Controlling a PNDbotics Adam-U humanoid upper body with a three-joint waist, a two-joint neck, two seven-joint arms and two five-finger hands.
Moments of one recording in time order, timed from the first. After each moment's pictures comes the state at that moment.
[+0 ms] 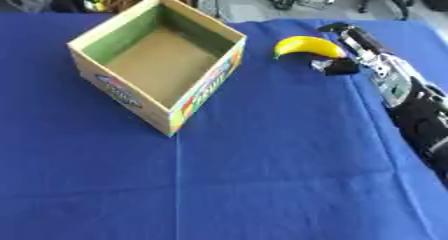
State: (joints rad) left arm -0.28 0.22 0.02 -1.80 0.31 -0.06 -0.40; right arm -0.78 -0.81 -0.07 -0.81 0.62 -0.34 0.03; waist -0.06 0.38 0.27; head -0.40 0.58
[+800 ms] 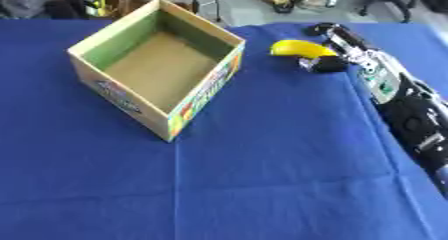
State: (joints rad) left arm -0.28 0.22 0.02 -1.80 0.31 -0.07 -0.41; right arm -0.80 -0.79 -0.05 -0.80 0.58 -0.33 0.15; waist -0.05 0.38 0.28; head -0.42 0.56
